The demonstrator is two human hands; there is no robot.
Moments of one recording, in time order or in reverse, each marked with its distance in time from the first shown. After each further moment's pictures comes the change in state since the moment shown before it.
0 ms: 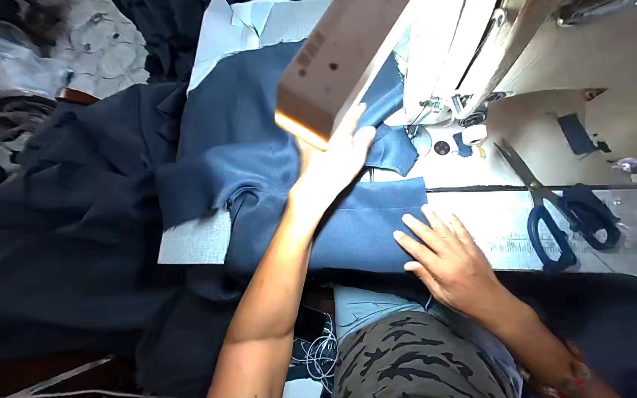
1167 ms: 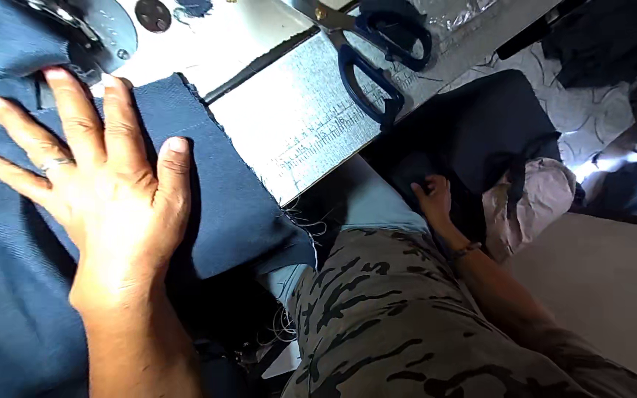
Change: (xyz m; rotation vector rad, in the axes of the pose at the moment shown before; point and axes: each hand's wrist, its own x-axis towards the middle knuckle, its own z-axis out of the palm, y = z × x) left_hand -0.058 -0.032 0.080 0.061 -0.316 0.286; right_hand -0.280 0.034 0.035 0.189 0.189 1.705
